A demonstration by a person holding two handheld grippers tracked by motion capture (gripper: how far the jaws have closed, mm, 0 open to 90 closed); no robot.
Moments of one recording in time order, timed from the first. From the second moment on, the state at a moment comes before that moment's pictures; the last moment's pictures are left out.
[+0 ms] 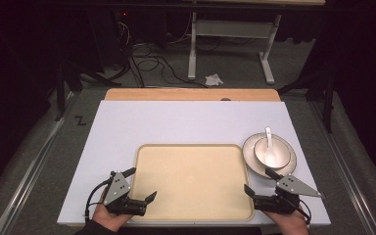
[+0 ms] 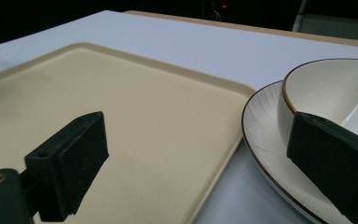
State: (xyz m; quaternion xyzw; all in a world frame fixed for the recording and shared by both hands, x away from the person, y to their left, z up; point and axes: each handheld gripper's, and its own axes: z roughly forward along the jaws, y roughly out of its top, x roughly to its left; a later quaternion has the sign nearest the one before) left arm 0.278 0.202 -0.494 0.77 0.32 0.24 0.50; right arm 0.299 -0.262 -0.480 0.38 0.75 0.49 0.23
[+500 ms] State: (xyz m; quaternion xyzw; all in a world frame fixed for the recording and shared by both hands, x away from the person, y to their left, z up) left arm 0.278 0.201 -0.494 0.77 0.32 0.24 0.50; right arm 0.301 -0.265 -0.481 0.39 0.75 0.49 0.23
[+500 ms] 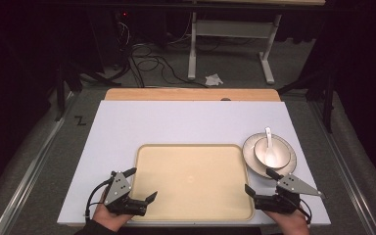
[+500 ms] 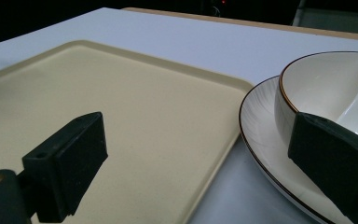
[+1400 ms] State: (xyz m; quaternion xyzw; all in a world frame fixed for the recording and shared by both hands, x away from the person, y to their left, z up) left arm 0.276 0.202 -0.493 0.77 0.32 0.24 0.50; right arm 0.303 -0.289 -0.472 0.41 0.72 0.50 0.25
